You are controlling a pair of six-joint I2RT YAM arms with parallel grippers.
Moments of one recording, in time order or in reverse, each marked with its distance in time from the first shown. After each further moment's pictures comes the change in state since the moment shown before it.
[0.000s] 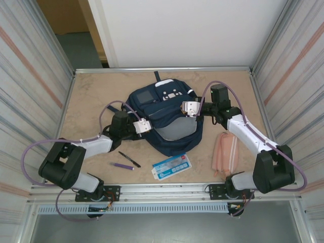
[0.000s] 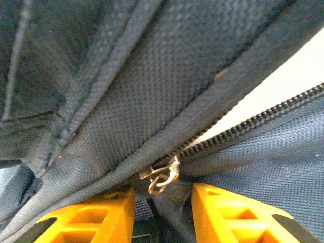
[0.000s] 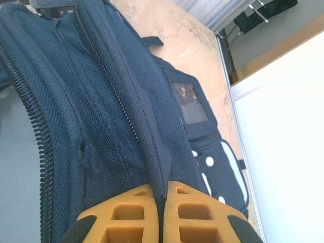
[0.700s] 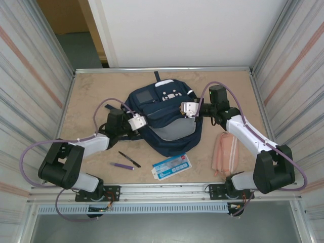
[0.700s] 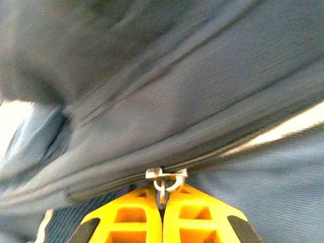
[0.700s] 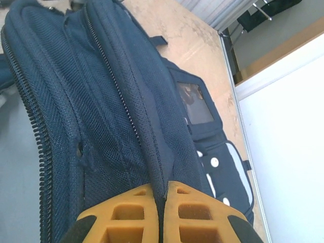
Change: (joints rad) left arm 0.112 -0.009 0.019 -0.058 0.027 -0.101; right arm 0.017 -0.002 -0.008 -0.009 0.015 0.008
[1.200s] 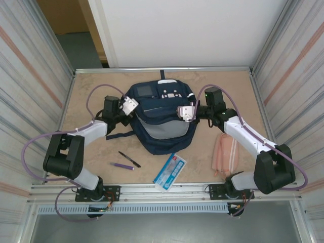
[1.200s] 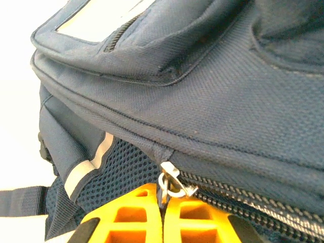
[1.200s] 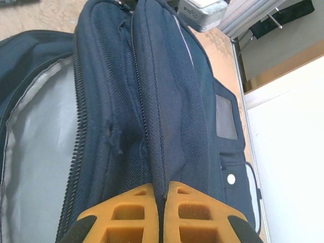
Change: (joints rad) left arm 0.098 0.110 0.237 -0.212 -0.217 -0.181; right arm 0.048 -0.002 -0.011 -0.008 0.030 -0.043
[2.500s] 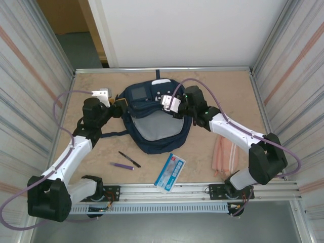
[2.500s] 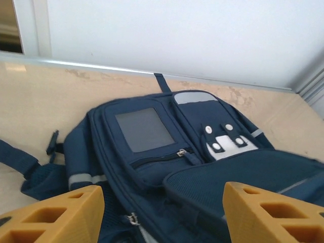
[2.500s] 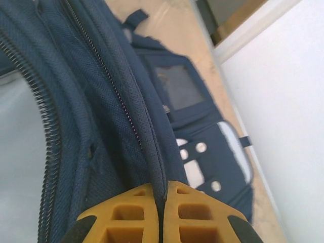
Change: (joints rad) left arm 0.053 -0.457 -0.072 -0.055 0.017 -0.824; right arm 0.225 0.130 0.095 0.130 0.435 0.415
